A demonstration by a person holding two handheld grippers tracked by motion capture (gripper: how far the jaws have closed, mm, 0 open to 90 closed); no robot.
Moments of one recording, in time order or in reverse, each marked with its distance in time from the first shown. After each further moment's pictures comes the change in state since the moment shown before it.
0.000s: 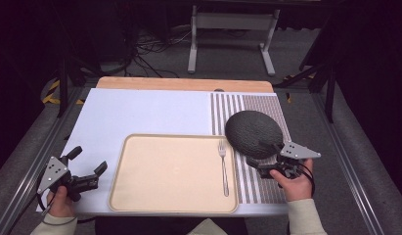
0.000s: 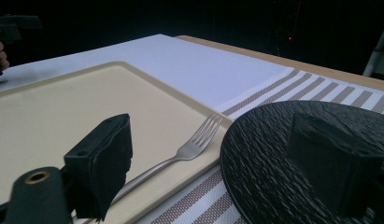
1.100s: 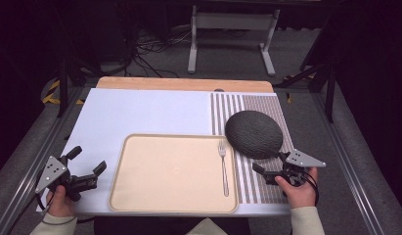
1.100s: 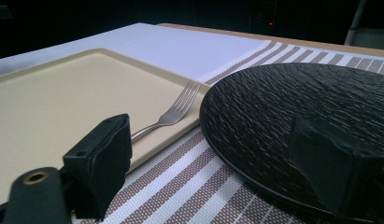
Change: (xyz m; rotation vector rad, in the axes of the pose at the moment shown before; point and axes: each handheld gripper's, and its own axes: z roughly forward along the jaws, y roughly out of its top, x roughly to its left) left arm 0.003 -0.001 0.000 -0.002 -0.014 -0.016; right arm -0.004 -0.029 -0.016 0.025 -0.072 0.063
